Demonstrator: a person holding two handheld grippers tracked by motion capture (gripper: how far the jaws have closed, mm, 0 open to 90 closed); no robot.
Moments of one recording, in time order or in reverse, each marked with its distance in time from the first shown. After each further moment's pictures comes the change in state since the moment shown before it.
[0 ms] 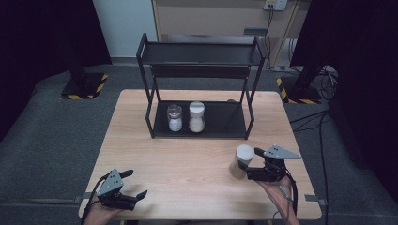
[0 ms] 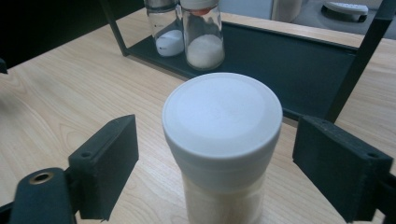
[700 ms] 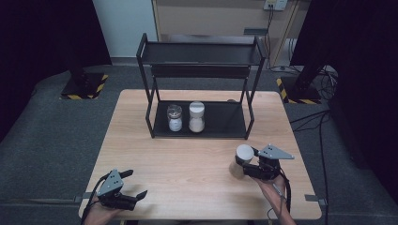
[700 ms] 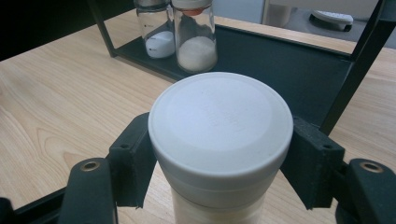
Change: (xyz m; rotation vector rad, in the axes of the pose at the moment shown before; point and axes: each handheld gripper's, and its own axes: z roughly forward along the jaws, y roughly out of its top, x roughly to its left) left arm 0.000 0.000 0.000 0.000 0.001 0.001; right arm 0.007 -0.008 0.014 -0.023 -0.042 -0.022
